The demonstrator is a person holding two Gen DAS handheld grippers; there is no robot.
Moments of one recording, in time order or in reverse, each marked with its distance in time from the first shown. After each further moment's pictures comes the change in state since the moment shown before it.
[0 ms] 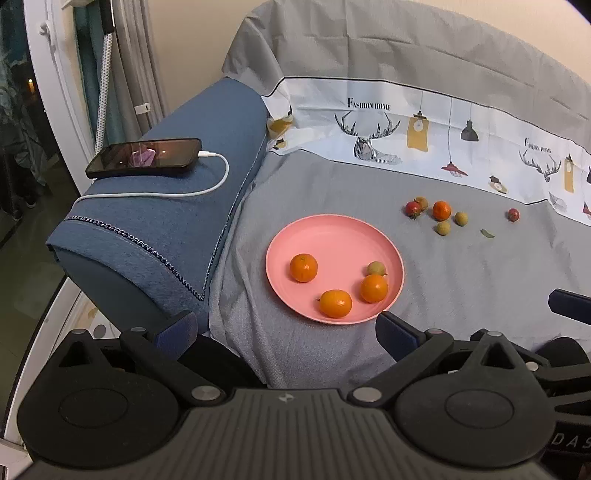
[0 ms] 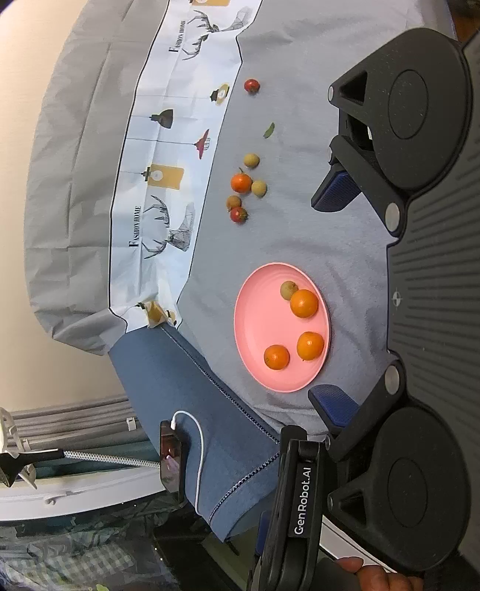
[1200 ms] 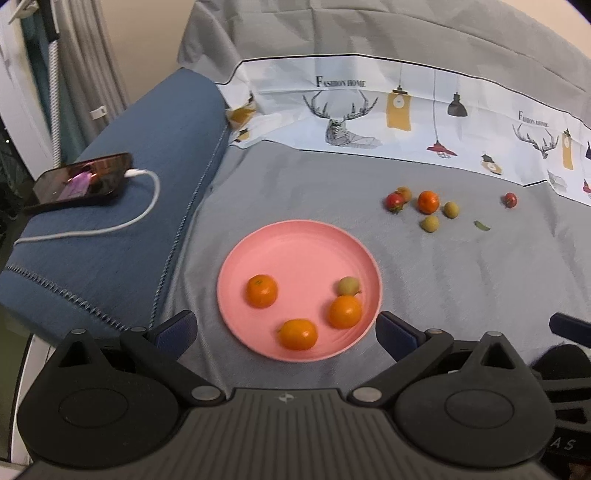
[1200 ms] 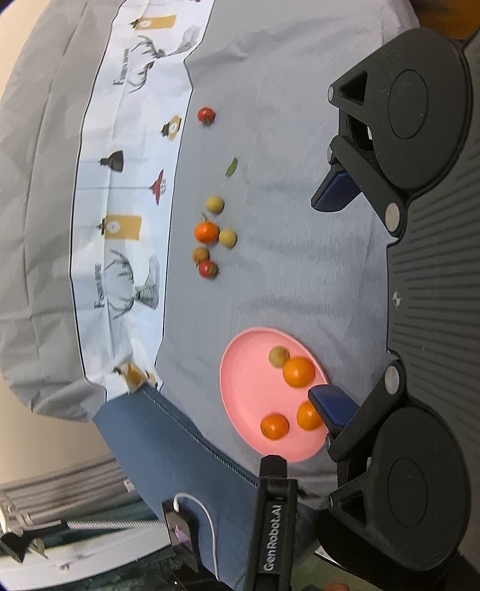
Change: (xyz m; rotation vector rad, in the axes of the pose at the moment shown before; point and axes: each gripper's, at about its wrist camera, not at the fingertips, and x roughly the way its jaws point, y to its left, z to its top) left arm 0.060 -0.053 0.050 0.080 0.072 -0.029; right arm 0.051 -0.068 0.000 0.144 0.086 -0.084
